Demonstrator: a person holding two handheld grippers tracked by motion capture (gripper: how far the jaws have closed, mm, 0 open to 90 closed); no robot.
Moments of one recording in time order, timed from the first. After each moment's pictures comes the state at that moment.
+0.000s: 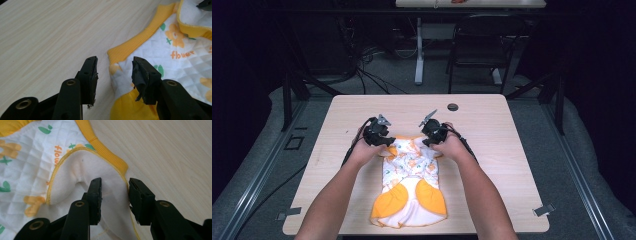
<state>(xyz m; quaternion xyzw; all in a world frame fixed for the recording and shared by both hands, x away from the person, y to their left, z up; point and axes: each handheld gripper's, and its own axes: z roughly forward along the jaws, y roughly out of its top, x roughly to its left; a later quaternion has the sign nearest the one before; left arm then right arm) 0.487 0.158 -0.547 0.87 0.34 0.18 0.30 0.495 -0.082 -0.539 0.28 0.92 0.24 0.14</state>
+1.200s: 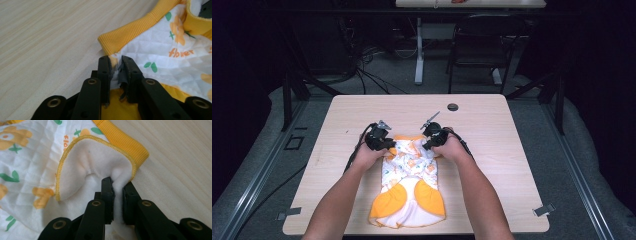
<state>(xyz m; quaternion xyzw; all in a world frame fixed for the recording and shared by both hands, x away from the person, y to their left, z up) 0.486 0.158 -0.571 0.86 0.37 0.14 0.32 0.498 -0.086 -0.558 0.30 0.92 0.25 0.06</state>
